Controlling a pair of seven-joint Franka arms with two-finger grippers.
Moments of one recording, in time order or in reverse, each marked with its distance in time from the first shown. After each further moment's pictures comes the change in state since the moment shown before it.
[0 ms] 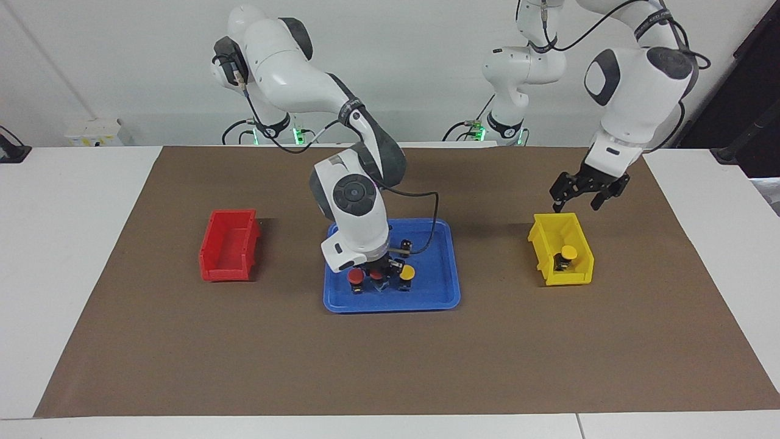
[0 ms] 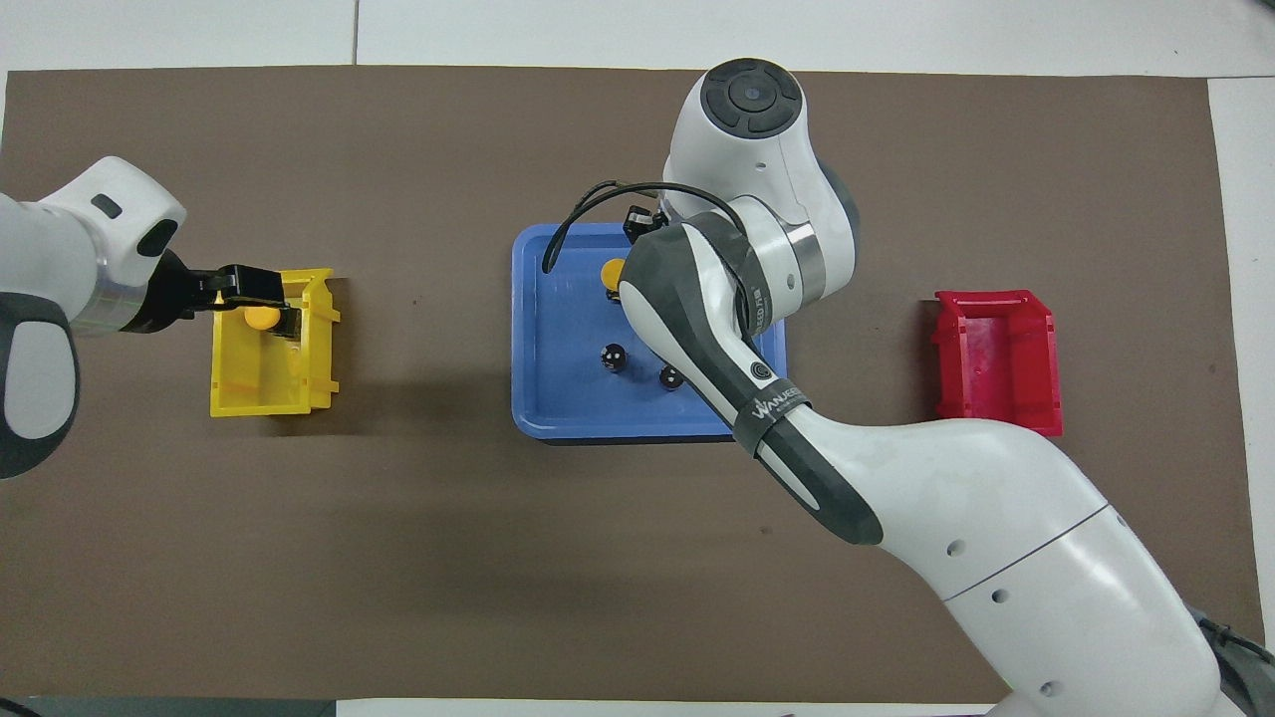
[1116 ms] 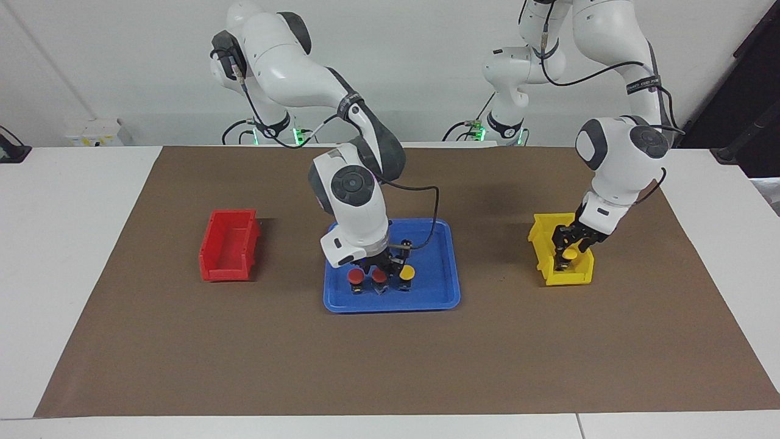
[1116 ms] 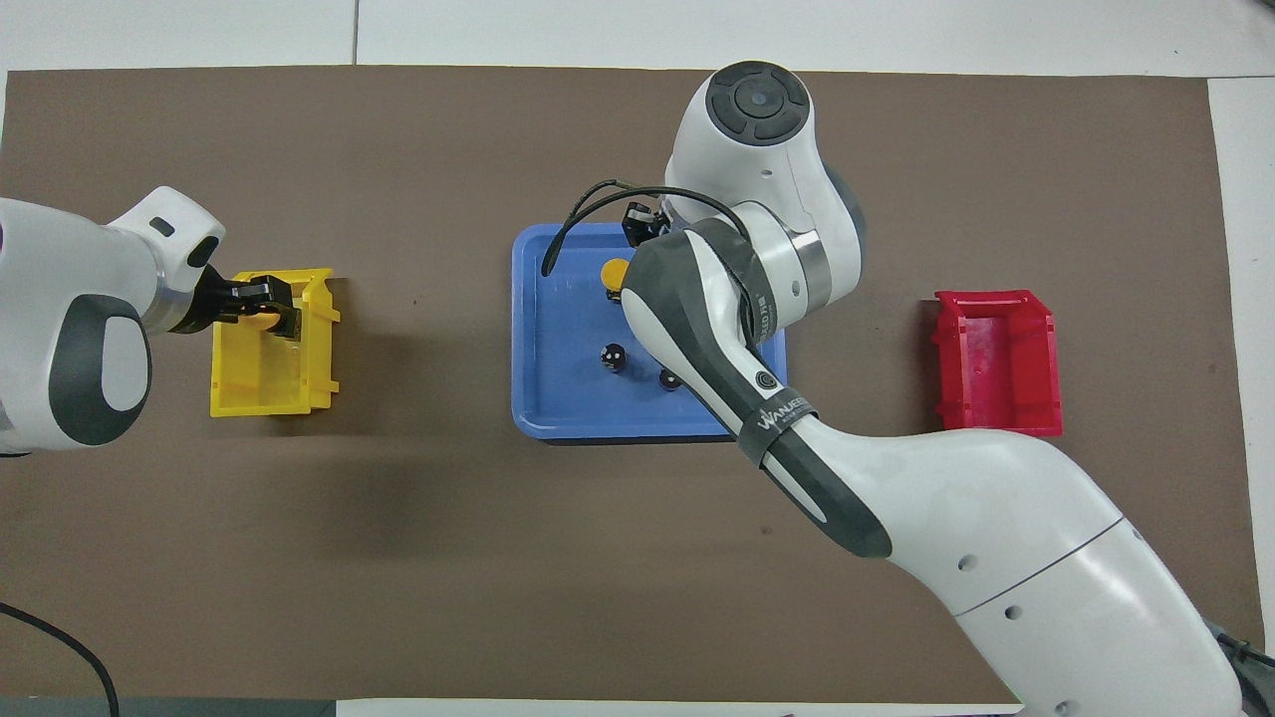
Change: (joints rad) left arm 0.045 0.116 0.012 -0.092 0.000 0.197 0.030; right arm 0.000 -0.042 0.000 -0.022 -0.013 0.000 -0.001
